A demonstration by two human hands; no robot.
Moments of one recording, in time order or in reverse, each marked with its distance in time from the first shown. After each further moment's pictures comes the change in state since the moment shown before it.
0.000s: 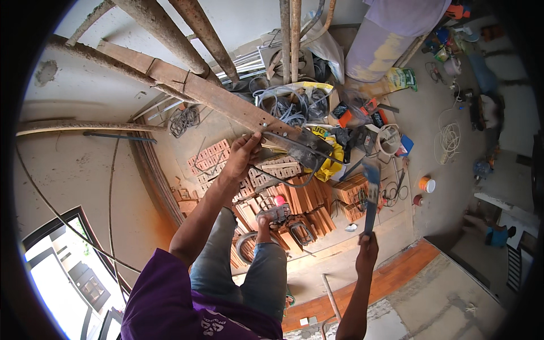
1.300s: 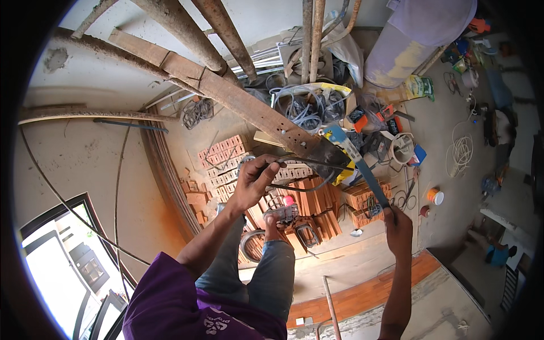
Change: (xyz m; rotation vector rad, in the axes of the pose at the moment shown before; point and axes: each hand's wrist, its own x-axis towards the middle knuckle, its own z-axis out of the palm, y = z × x) left_hand -0.063 0.018 0.027 0.428 0.001 0.269; right_hand 0.113 -0.100 -0.019 -0.479 -0.244 -0.110
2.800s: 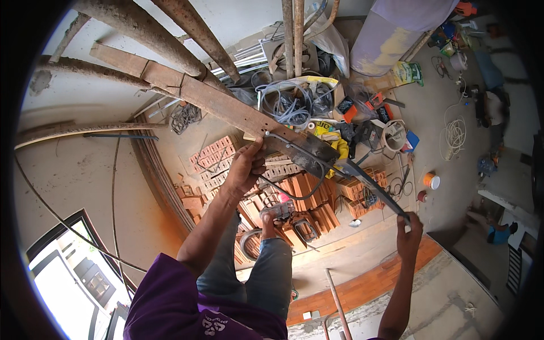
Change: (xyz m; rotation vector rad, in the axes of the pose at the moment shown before) left_hand 0.052 -0.038 -0.008 -0.721 0.069 -0.410; right_hand -0.029 0.064 -0.015 -0.067 0.290 -0.092
